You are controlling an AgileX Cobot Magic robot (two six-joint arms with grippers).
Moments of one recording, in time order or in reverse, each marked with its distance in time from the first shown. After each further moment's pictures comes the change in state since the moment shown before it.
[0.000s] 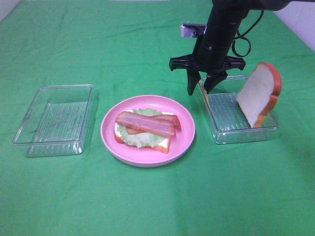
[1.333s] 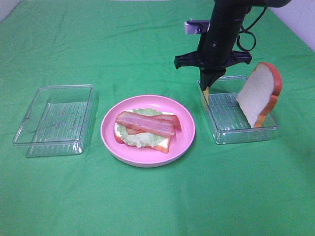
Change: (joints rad) left arm 0.000 0.000 0.000 0.000 0.000 0.000; right arm 0.000 -0.031 0.000 -0.081 0.006 0.028
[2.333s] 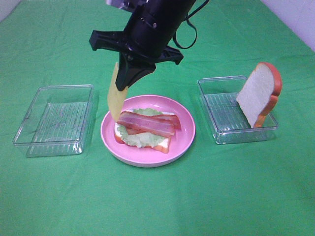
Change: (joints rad) left arm 0.000 0.000 0.000 0.000 0.000 0.000; right arm 0.257 -0.170 0.079 0.437 -0.017 -0.193
